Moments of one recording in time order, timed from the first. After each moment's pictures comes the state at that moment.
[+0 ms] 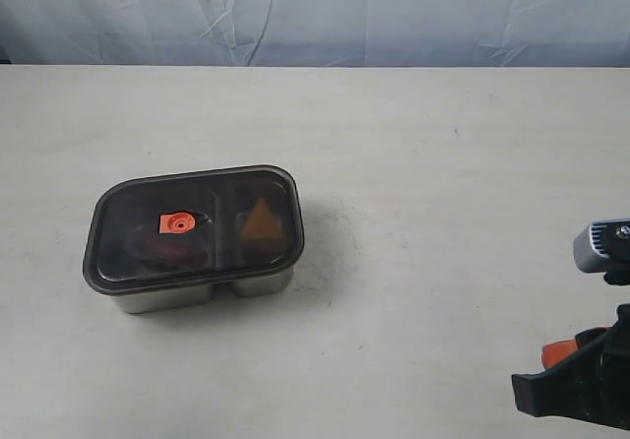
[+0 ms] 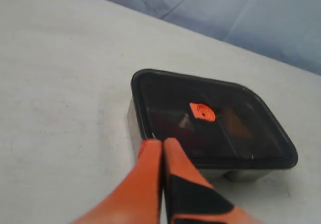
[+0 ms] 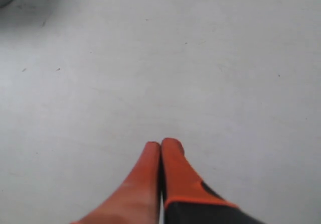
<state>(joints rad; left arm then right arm) 0.01 0.00 -0.02 -0.59 0.48 0.15 1.07 0.78 -0.35 -0.39 0.75 0.94</state>
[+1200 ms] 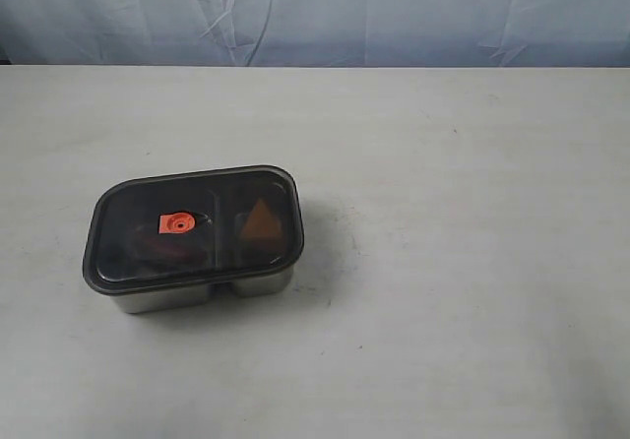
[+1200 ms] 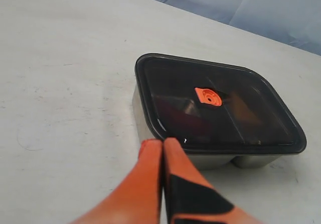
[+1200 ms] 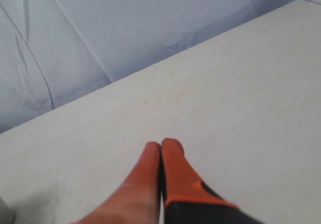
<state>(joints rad) 0.02 0.00 -0.02 -0.55 0.53 0.15 0.32 0.01 -0.01 -0.55 0.35 0.94</state>
